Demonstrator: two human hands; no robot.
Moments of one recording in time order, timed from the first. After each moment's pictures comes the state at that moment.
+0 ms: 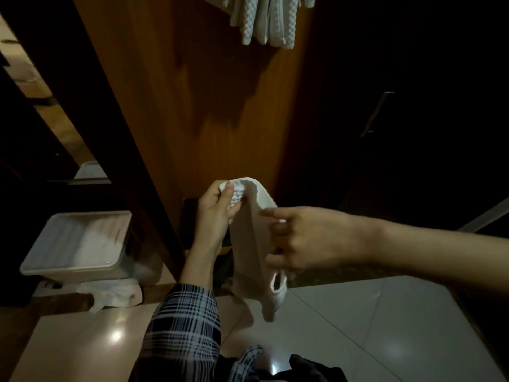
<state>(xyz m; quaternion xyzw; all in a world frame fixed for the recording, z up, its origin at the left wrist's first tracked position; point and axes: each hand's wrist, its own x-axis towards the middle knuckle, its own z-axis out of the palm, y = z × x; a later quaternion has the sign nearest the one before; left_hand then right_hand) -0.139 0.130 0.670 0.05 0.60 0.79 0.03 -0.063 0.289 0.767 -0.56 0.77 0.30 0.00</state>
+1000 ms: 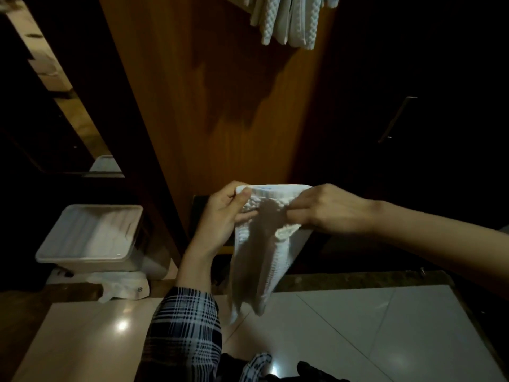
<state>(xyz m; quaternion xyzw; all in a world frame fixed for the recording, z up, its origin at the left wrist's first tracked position) -0.142 0.111 0.681 0.15 0.62 0.76 0.10 -0.117 0.322 0.749 -0.49 0.87 0.06 -0.02</state>
